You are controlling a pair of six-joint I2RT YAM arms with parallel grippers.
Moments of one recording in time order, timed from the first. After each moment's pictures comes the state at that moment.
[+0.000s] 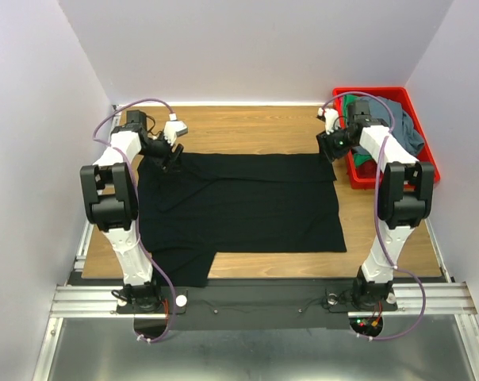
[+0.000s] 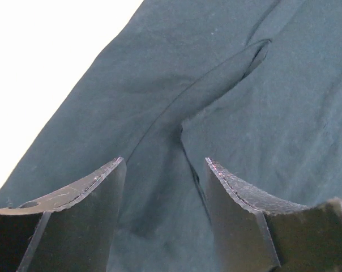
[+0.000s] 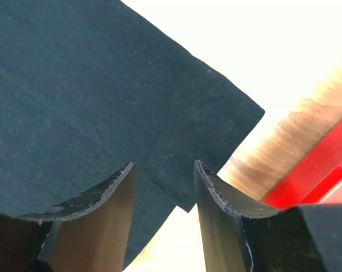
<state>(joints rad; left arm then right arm) 0.08 1.94 1.51 -0.73 0.70 0.84 0.01 1.96 1.60 -0.70 -0.44 -0.49</state>
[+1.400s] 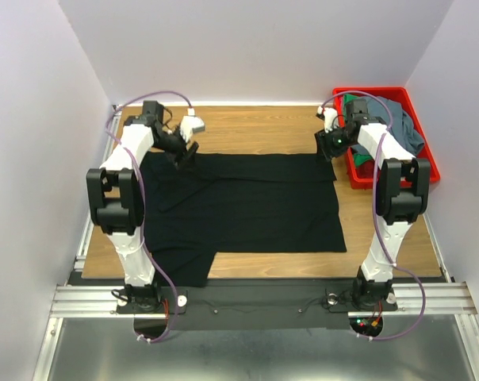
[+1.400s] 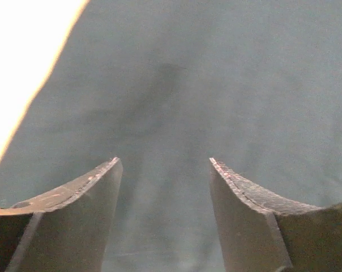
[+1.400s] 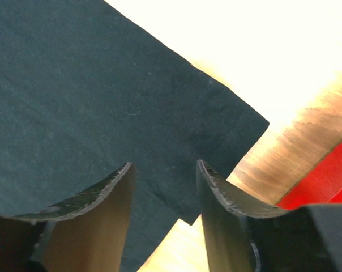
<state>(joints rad) -0.07 1.87 1.54 -0.90 0.69 0.84 0.01 2.02 1.65 -0.72 -0.47 -0.45</state>
